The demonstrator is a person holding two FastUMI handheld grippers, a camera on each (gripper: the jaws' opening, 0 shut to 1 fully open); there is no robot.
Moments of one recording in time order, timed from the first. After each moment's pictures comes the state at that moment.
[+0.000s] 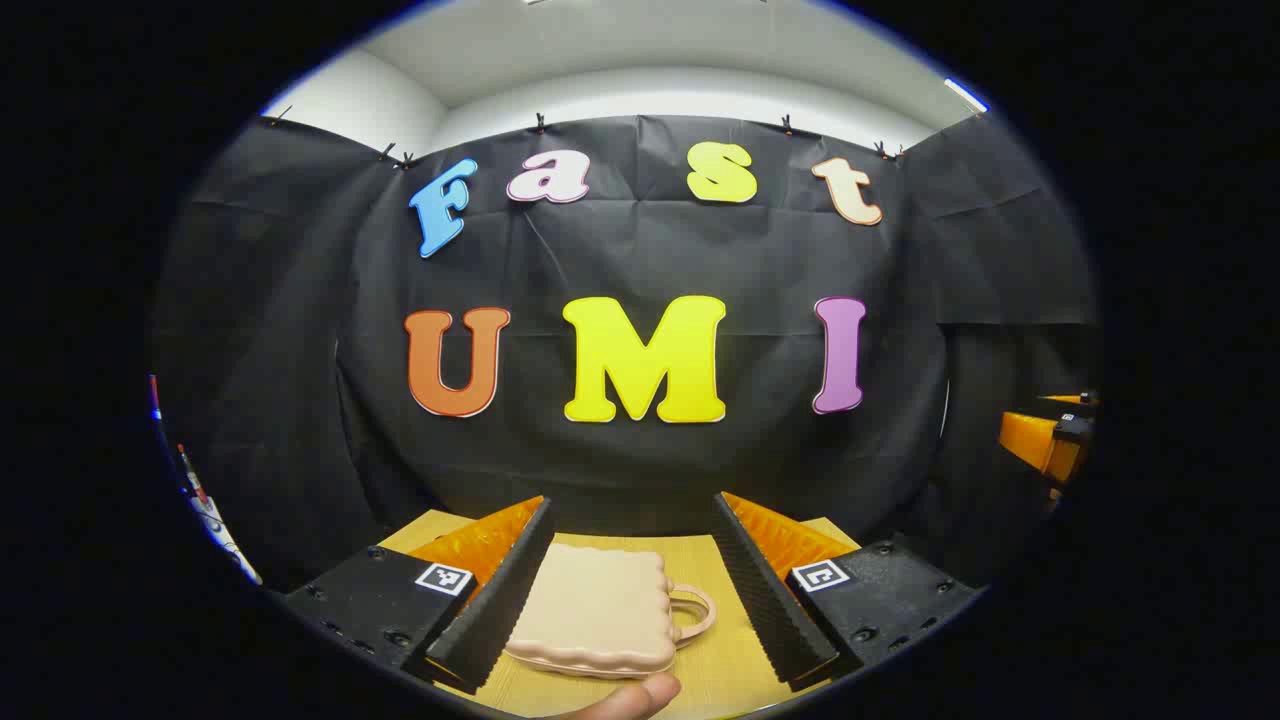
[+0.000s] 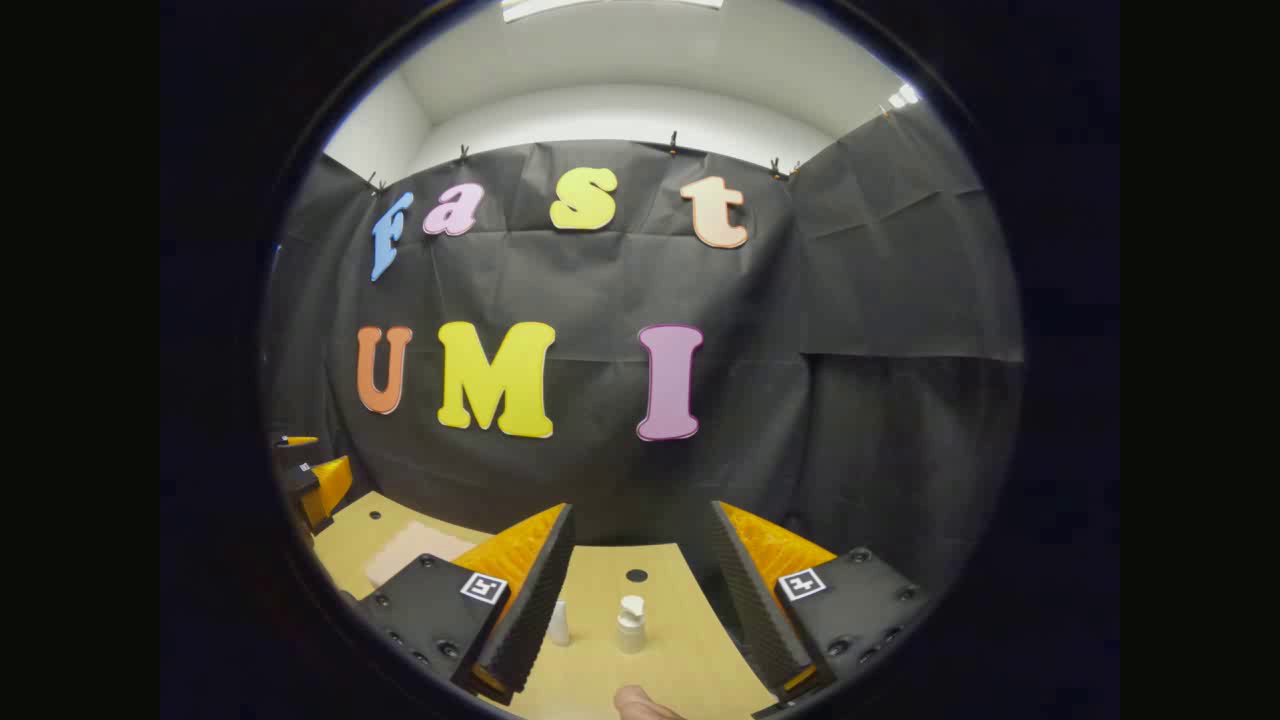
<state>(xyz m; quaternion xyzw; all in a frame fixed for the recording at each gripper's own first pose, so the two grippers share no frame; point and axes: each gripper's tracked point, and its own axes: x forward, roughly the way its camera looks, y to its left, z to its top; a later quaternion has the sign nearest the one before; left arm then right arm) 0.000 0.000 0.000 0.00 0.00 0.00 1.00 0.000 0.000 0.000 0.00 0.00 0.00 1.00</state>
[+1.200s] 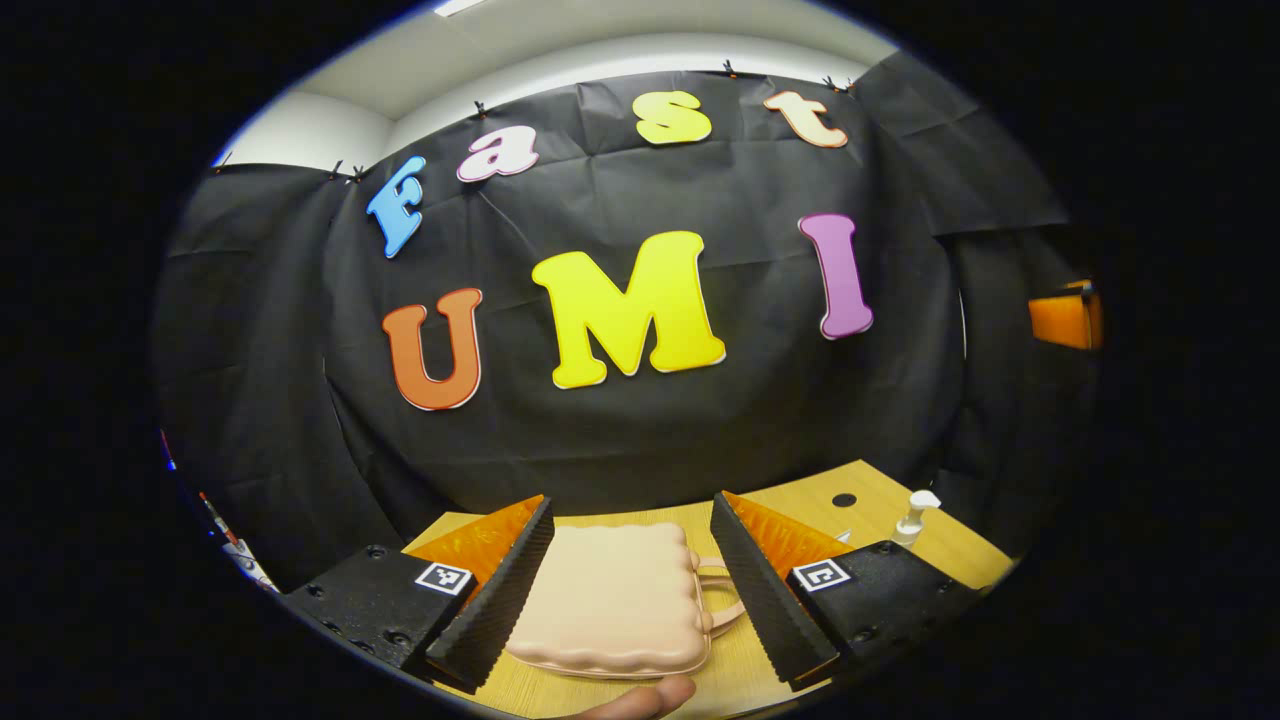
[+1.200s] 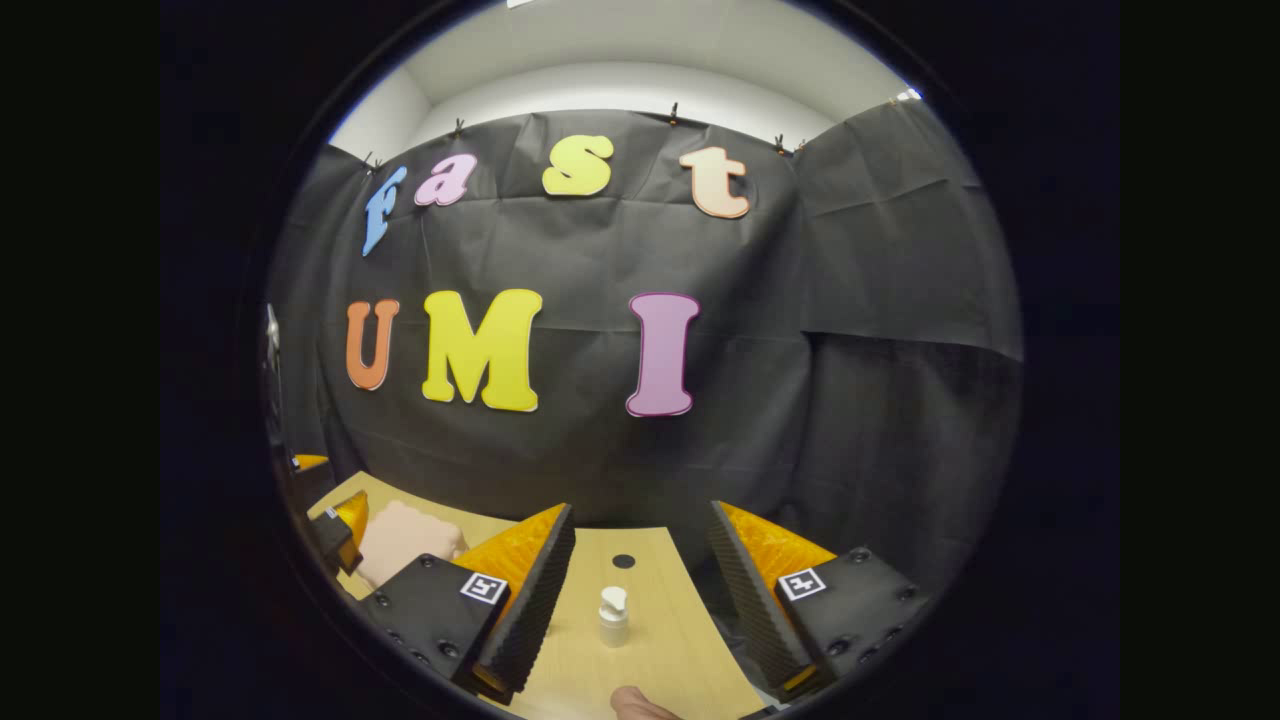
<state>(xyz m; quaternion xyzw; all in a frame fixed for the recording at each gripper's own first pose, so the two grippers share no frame) 0.053 -0.017 -0.095 0.10 0.06 0.01 0.99 0.037 -0.019 -0.029 -0.02 0.04 -0.01 1.00</state>
